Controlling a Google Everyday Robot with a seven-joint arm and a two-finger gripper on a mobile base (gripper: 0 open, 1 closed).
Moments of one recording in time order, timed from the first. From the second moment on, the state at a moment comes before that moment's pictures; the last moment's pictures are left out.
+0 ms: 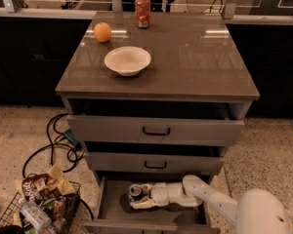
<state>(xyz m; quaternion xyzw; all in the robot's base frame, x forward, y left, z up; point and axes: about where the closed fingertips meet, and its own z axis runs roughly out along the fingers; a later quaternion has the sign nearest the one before) 0.511 0.041 0.287 -0.51 0.57 0.48 0.43</state>
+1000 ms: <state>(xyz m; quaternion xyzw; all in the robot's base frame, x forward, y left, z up) 0.513 0.103 0.221 -0.45 0.55 0.52 0.47</state>
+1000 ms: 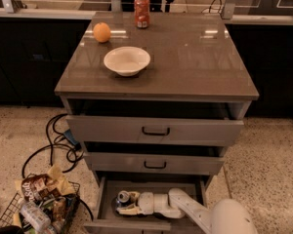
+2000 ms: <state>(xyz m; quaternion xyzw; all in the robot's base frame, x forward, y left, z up) 0.535 0.132 0.182 -0.48 0.56 0.51 0.45</state>
